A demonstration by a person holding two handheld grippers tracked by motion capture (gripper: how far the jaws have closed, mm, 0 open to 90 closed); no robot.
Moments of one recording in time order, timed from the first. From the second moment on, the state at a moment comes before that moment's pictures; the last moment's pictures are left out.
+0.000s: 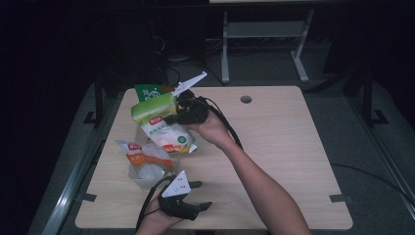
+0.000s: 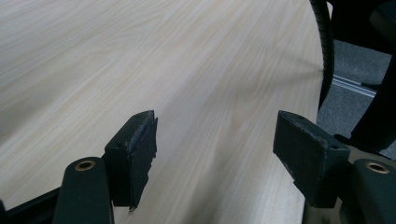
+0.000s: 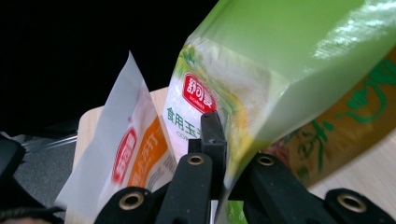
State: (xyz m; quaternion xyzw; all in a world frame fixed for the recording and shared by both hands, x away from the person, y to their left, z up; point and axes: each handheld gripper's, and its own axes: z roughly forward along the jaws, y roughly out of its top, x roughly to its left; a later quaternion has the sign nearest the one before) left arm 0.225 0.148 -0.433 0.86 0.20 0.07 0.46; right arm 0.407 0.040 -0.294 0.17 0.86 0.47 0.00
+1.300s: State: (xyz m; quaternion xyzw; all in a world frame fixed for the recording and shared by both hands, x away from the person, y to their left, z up) left arm 0.222 0.145 -0.434 0.87 0.19 0.06 0.46; right arm 0.412 0.081 -0.369 0.18 0.87 0.46 -0.01
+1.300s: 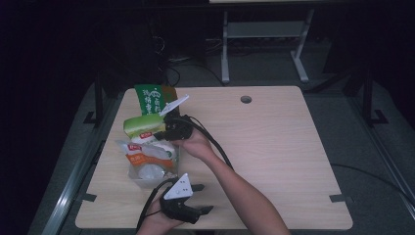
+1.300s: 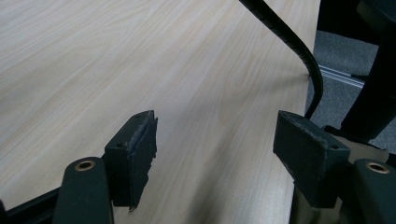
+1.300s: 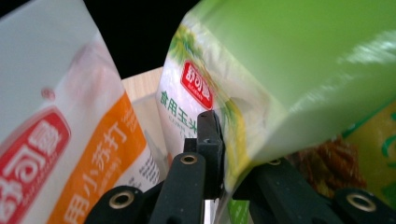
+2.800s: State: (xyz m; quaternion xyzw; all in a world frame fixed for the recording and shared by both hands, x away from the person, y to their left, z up) left arm 0.236 0.150 -0.438 0.87 0.21 0.07 0.45; right arm 0.409 -0.006 -0.351 0.22 0.86 0.46 -0.03
